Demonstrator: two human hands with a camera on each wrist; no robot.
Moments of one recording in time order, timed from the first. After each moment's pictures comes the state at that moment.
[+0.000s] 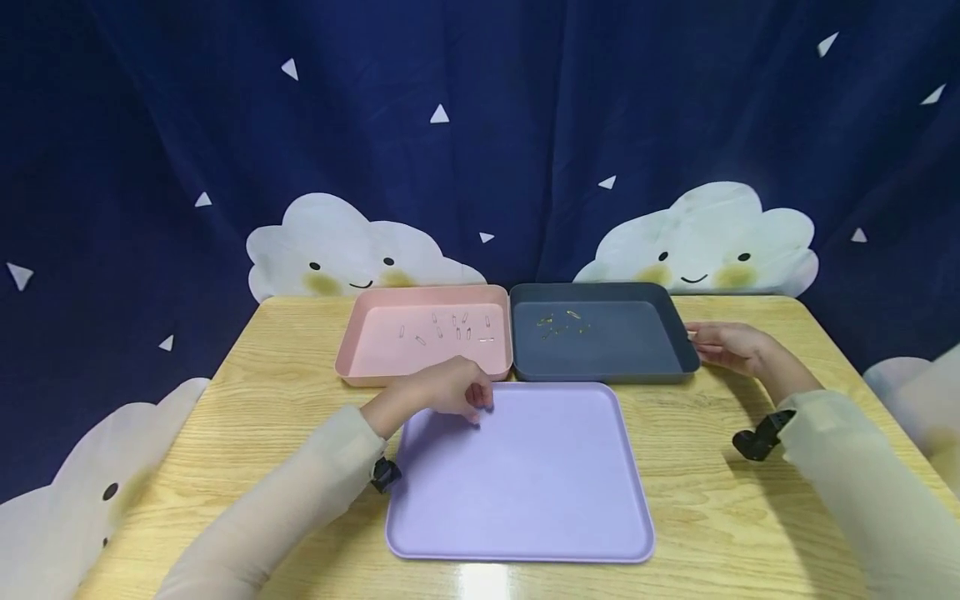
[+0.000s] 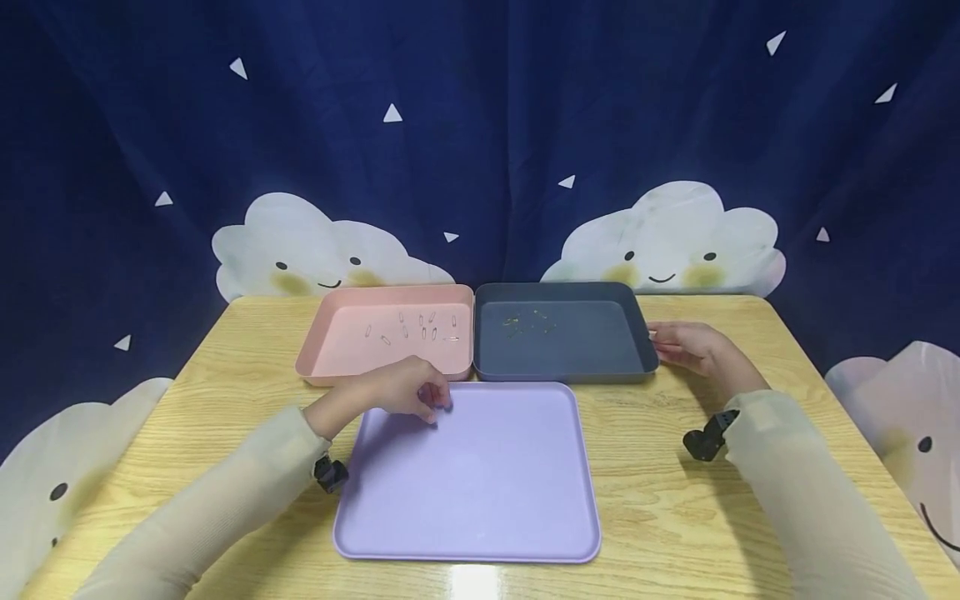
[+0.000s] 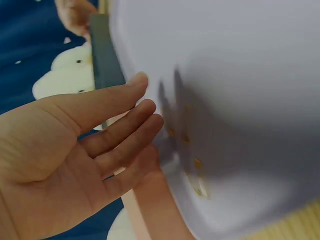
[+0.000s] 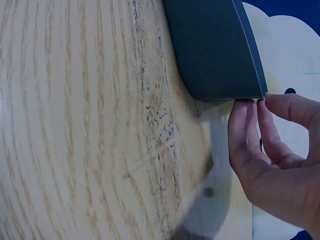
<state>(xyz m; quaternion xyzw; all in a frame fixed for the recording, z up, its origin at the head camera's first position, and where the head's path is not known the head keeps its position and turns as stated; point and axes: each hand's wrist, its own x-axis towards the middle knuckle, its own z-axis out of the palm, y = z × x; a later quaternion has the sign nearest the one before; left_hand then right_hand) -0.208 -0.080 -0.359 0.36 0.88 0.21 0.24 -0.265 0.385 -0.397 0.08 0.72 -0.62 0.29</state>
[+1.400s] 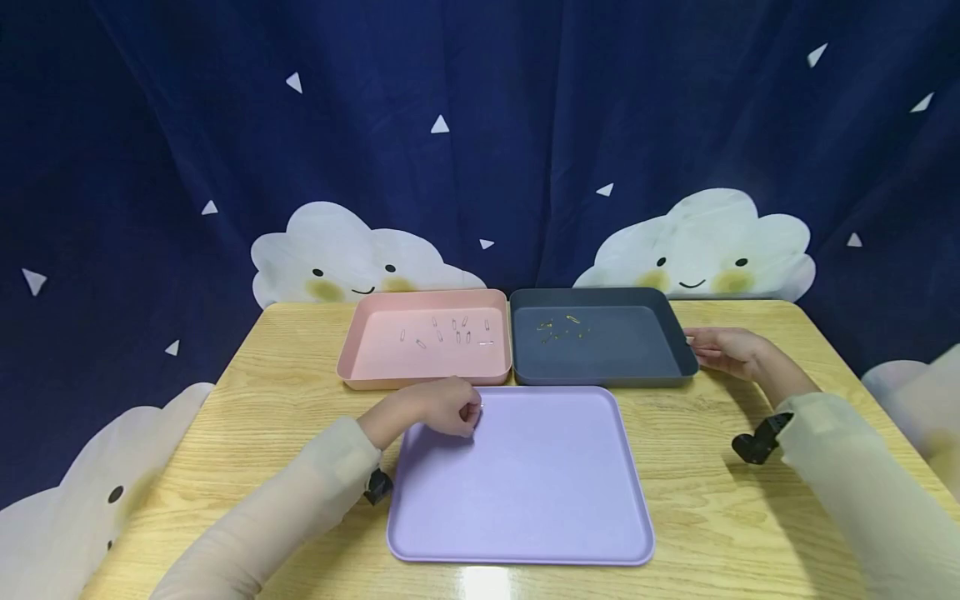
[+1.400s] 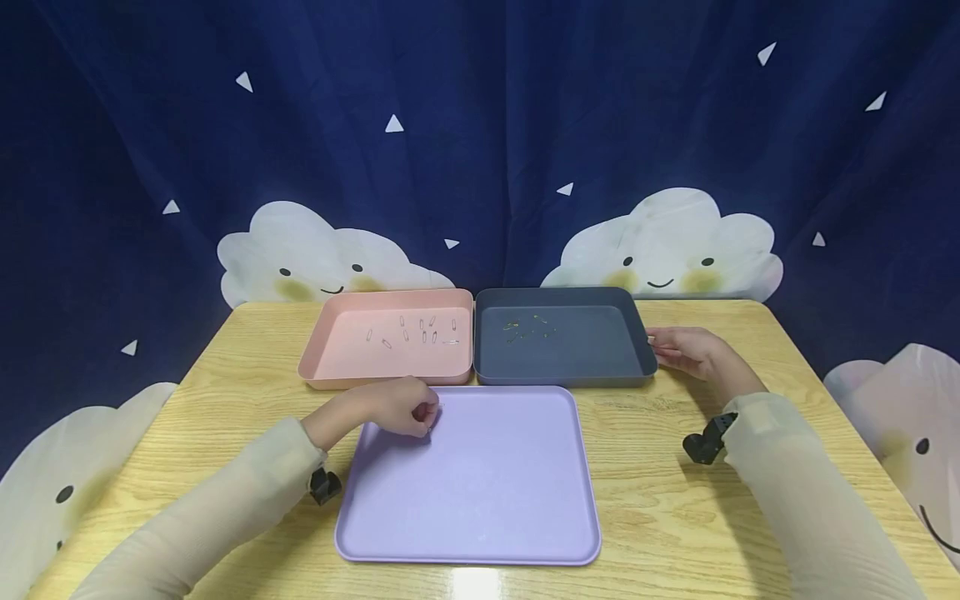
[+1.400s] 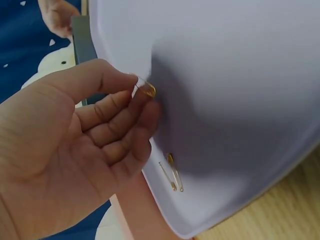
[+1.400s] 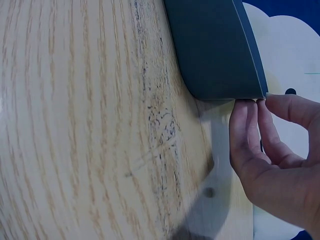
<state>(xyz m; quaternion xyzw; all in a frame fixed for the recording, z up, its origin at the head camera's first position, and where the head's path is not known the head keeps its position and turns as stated) -0.199 -0.090 -0.372 0.36 0.88 0.15 0.26 -0.264 0.385 -0.394 0.07 0.75 -0.59 0.30</state>
